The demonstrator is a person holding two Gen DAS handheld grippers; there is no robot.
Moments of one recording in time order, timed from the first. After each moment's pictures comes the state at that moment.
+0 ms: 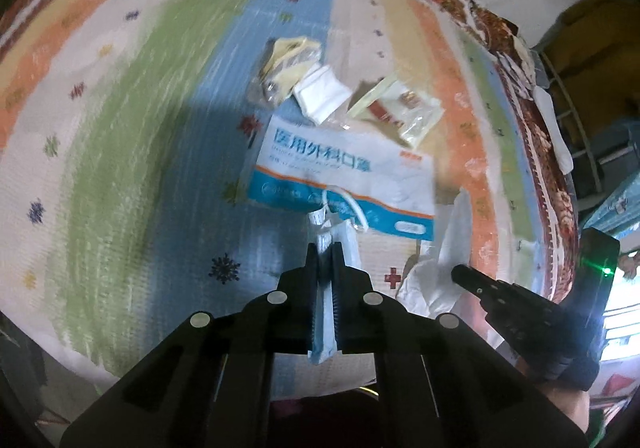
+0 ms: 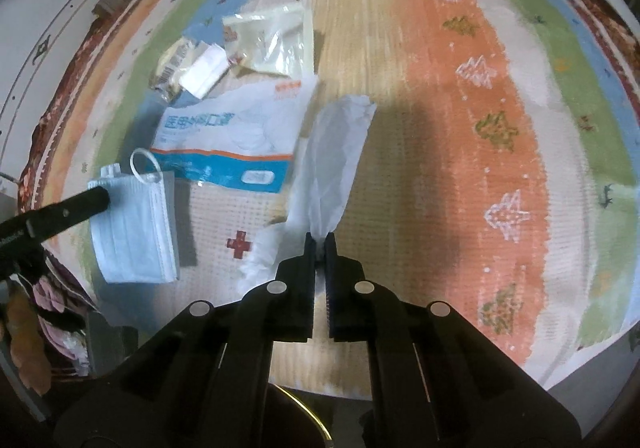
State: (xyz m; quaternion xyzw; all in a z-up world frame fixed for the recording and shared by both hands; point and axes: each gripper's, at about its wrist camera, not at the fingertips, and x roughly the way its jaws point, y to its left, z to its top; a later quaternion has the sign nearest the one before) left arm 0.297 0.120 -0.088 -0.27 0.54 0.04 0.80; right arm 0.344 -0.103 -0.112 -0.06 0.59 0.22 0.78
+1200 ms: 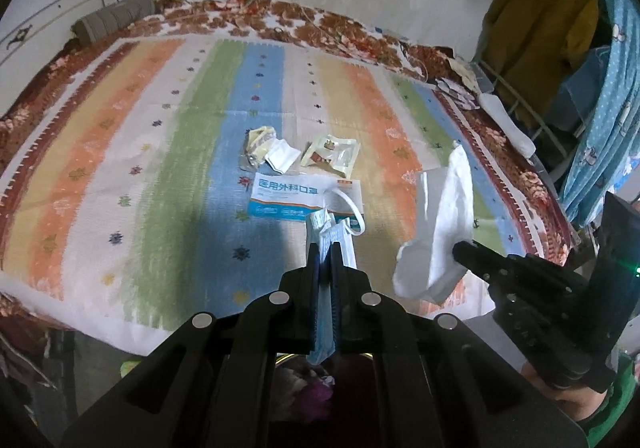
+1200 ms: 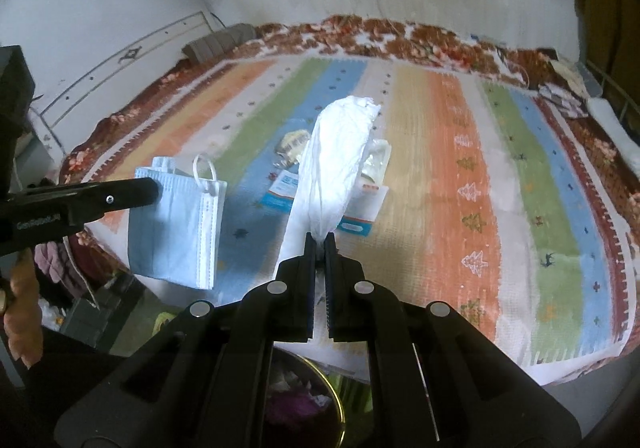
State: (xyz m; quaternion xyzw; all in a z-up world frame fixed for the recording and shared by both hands) left arm 0.178 0.070 0.026 -0.17 0.42 0.02 0.89; right arm 0.197 -0.114 0.015 -0.10 0.38 0.32 0.86
